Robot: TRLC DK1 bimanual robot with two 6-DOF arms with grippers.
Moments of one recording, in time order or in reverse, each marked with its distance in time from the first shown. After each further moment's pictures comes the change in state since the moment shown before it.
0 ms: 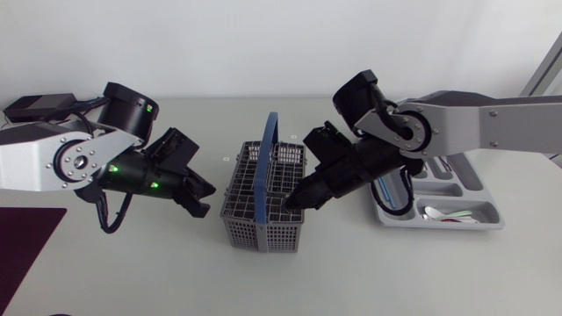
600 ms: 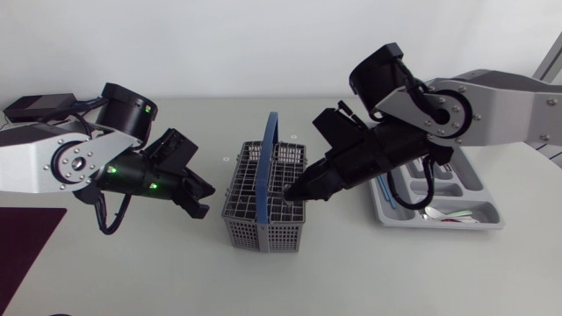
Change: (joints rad) left arm 0.000 -0.012 -0.007 0.000 0.000 0.000; right arm -0.001 -0.113 0.019 -0.059 -0.083 -0.001
